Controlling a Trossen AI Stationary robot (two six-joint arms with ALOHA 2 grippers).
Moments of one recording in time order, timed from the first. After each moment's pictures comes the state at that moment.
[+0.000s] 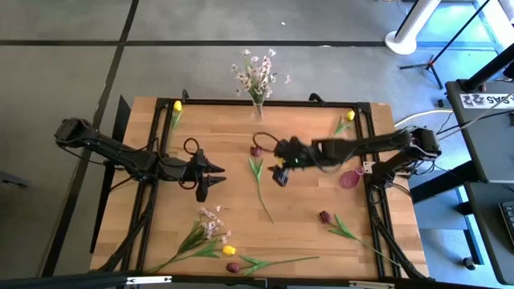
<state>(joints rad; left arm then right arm) -0.28 0.94 0.38 0.17 -0.39 -0.46 0.04 1.53 1.11 -0.34 0.20 0.47</state>
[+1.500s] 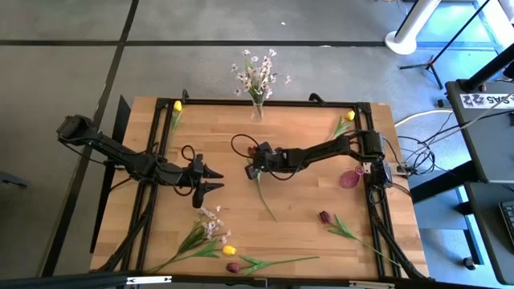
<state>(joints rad) -0.35 0.94 0.32 0.28 -0.43 -0.41 -0.03 2.05 1.23 -0.07 0.32 0.85</state>
